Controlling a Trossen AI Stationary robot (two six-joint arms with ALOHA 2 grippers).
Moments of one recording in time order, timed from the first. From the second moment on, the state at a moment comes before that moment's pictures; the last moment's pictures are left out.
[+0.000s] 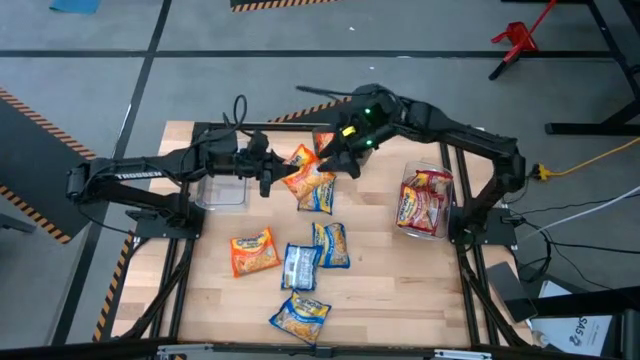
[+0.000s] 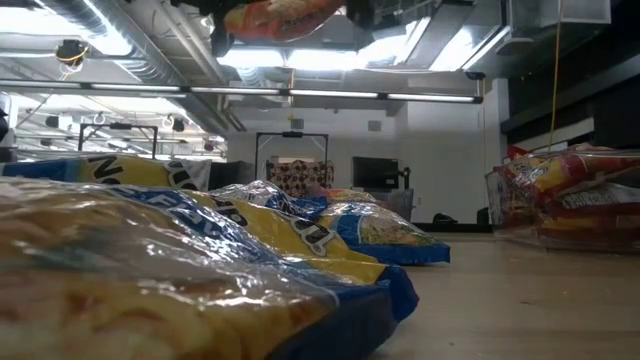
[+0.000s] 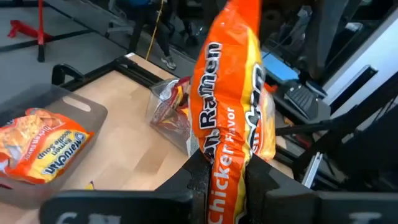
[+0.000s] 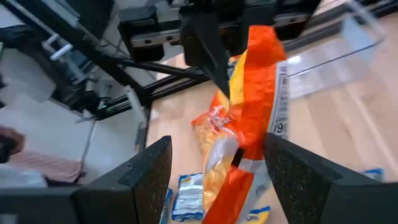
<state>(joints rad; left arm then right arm) 0.22 1.03 0.87 -0.01 0.10 -0.47 -0.27 1.69 1.85 -0.73 -0.55 0.26</state>
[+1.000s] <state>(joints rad) 0.22 1.03 0.87 -0.03 0.12 -0.45 -0.30 1.72 1.85 -0.74 -0.51 0.12</state>
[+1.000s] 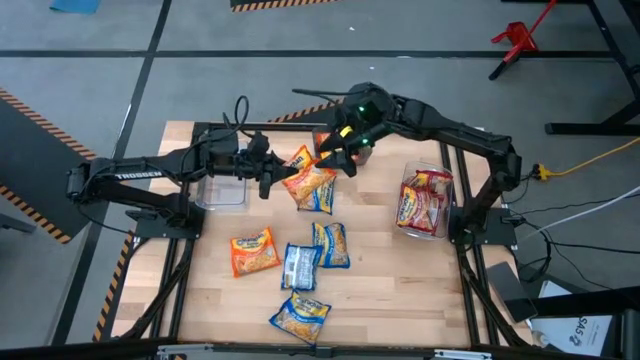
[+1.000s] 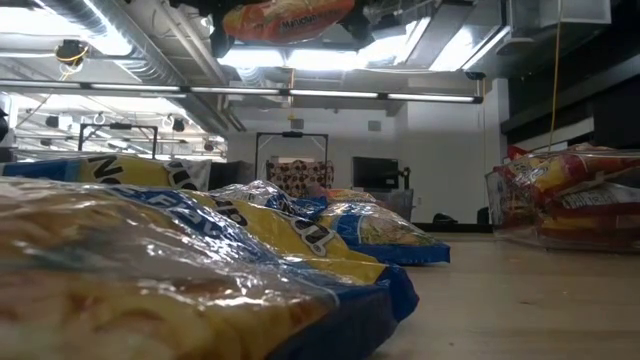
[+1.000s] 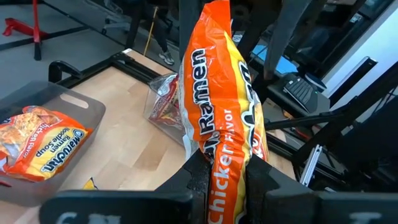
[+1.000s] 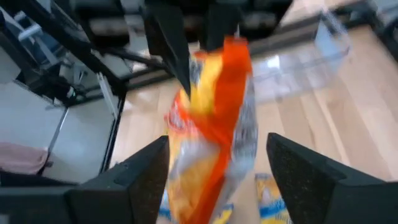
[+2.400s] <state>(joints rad) 0.24 0.97 0.87 -0.01 0.07 -0.30 -0.27 1.79 1.85 -0.69 -0.48 0.19</state>
